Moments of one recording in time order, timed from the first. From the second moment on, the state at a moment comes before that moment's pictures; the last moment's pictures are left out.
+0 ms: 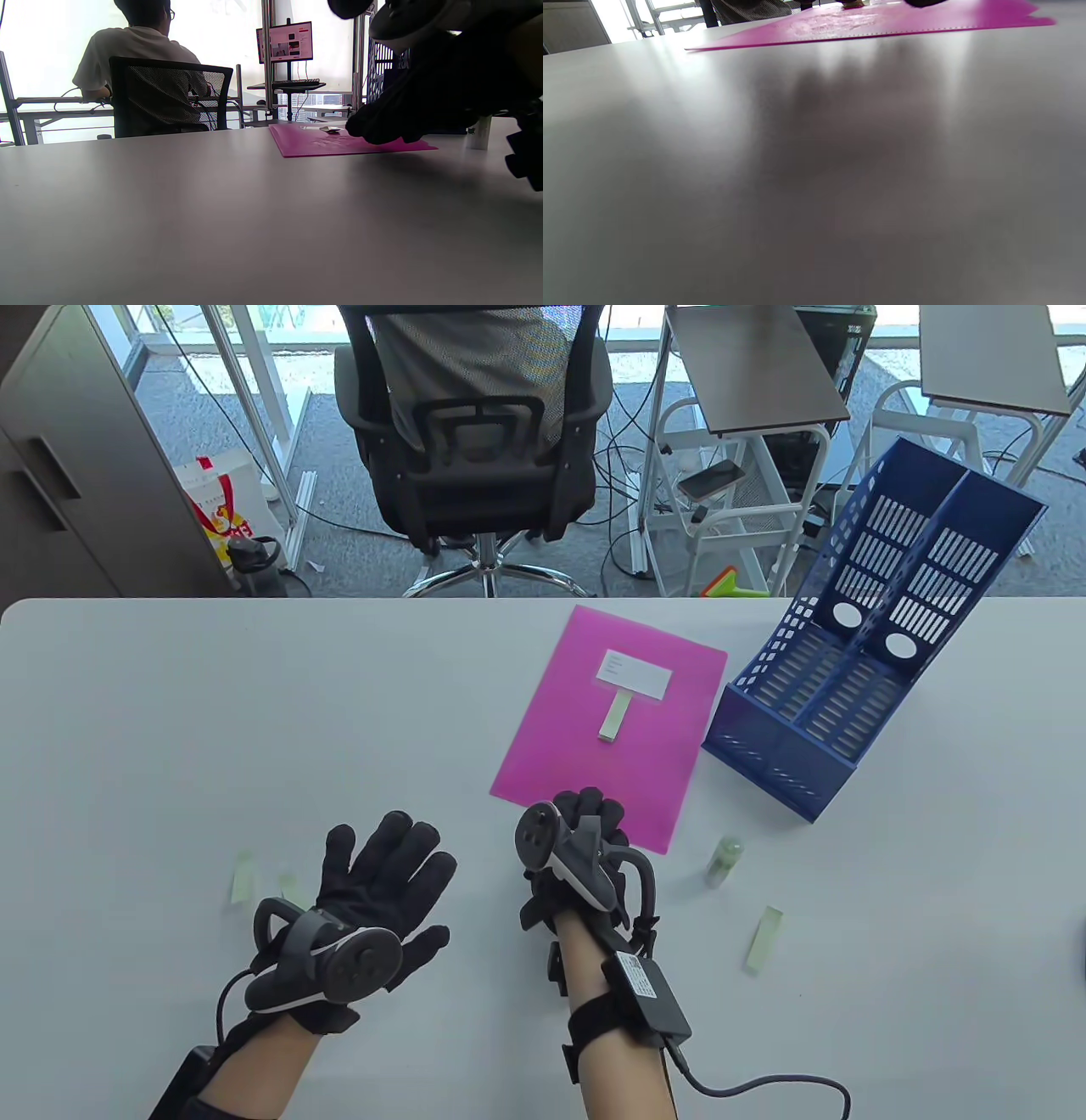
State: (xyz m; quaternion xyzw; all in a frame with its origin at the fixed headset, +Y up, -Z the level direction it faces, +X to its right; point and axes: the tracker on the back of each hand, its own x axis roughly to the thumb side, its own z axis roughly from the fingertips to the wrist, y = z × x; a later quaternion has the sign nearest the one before) left_hand -0.209 -0.693 -0.209 0.05 -0.27 0.00 0.96; right_hand 0.012 -0.768 -0.308 -0.05 0.16 0.98 0.09
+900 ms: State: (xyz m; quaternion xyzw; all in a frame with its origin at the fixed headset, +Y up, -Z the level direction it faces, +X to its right) left_hand -0.213 -0.702 -0.217 0.01 -0.23 -0.01 0.97; right_hand 0.007 -0.755 -0.195 0.24 0.24 0.94 0.07
